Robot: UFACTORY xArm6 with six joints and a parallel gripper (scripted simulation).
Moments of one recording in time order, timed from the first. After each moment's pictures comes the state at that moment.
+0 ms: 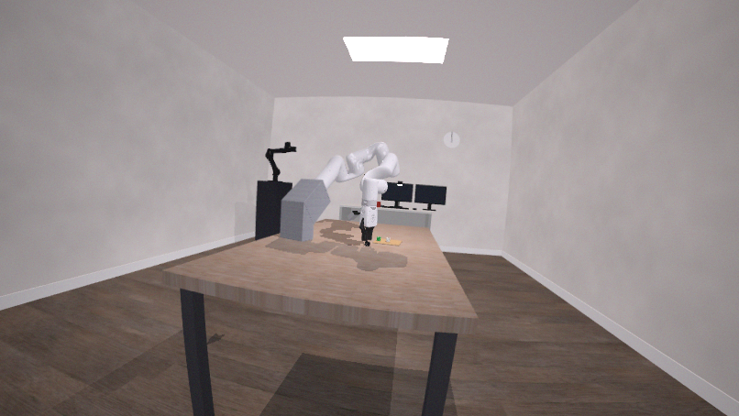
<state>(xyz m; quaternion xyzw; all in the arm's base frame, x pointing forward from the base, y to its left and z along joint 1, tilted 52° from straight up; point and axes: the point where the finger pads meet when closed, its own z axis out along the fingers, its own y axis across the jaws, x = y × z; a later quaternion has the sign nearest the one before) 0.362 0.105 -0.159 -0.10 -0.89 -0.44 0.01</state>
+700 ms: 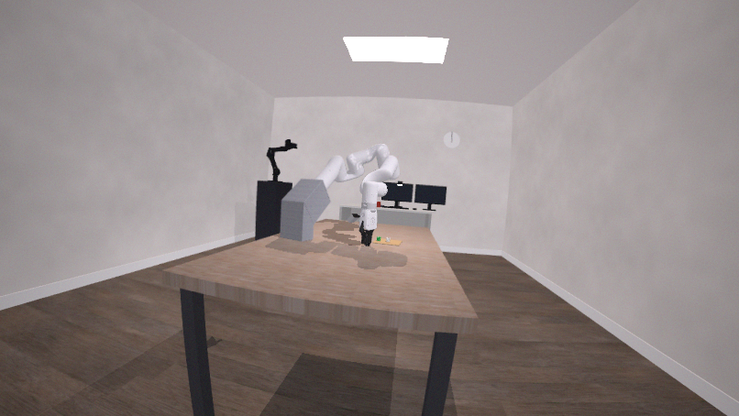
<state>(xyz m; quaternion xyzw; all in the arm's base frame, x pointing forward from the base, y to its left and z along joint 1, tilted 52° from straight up) 0.363 0.117 -0.168 -0.10 -0.89 -0.44 0.01</state>
